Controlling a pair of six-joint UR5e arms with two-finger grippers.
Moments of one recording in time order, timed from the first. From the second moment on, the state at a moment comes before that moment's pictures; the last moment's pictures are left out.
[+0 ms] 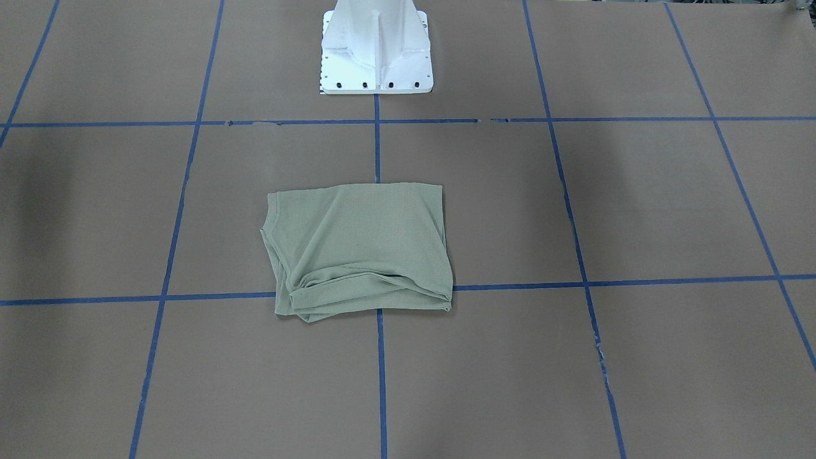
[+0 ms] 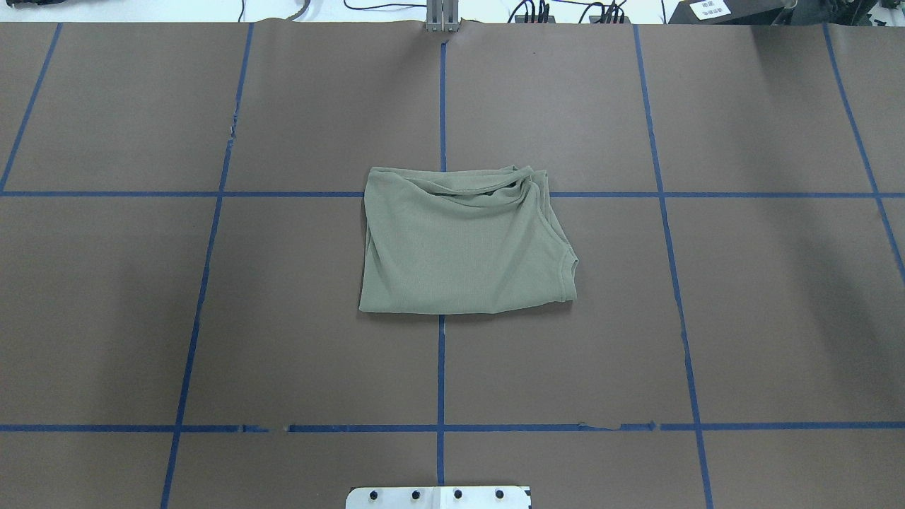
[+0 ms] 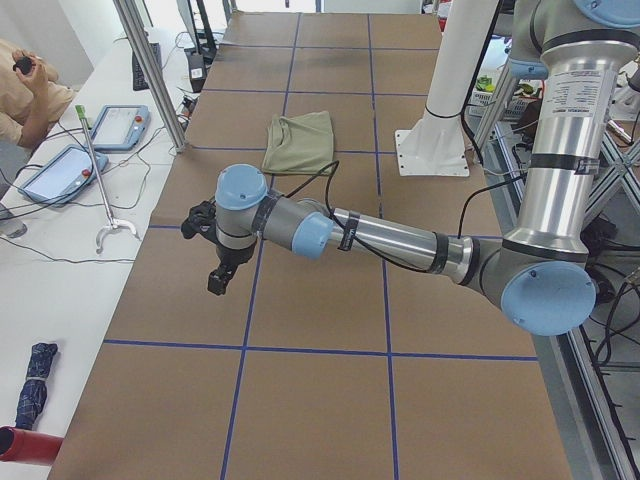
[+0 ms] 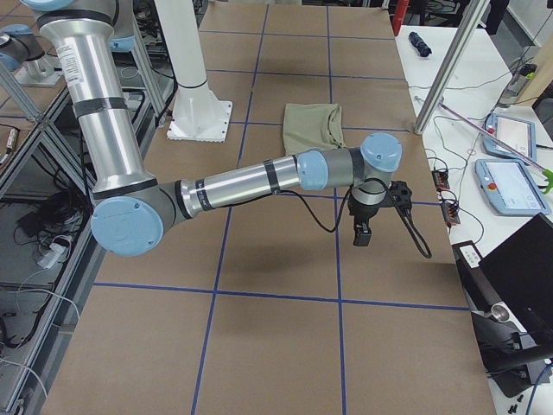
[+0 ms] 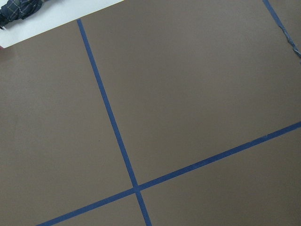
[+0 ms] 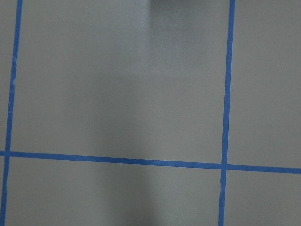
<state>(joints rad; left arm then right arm) -1.53 -1.68 -1.69 -1.76 -2.33 0.08 1.49 -1.32 1.63 -1.72 2.35 0.12</state>
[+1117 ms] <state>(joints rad) -1.54 -1.68 -1.71 -1.76 -2.33 0.08 1.48 -1.33 1.77 -1.72 2.35 0.12</state>
